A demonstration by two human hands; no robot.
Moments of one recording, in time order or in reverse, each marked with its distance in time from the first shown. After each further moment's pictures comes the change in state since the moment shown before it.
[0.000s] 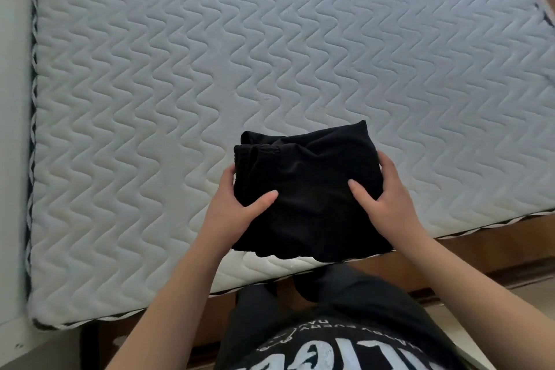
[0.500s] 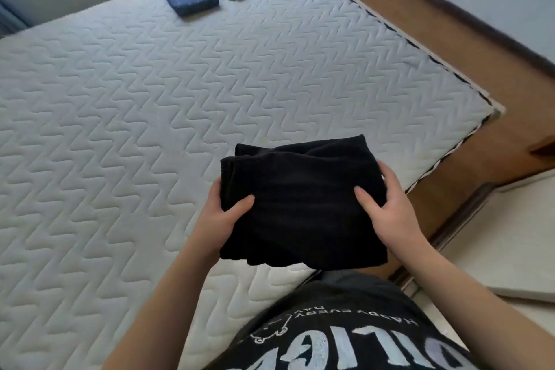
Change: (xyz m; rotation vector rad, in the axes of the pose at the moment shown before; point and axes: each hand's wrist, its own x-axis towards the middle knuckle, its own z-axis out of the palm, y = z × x) left_hand -0.006 0.051 -0.023 -0.103 -0.400 0.087; right_hand -0.121 -0.042 -0.027 0.178 0.443 0.107
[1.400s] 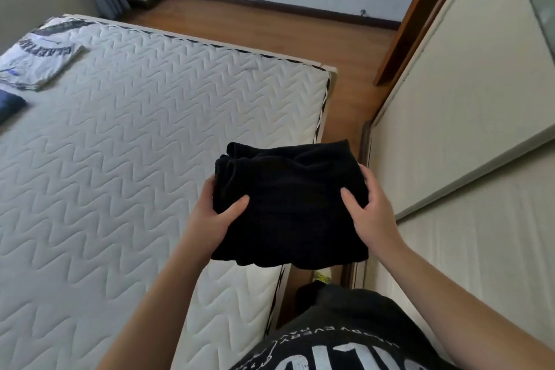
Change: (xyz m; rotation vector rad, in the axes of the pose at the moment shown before) left_hand 0.071 0.060 0.216 0.412 -0.516 0.196; right_hand -0.054 0.069 -0.137 0.052 0.614 0.204
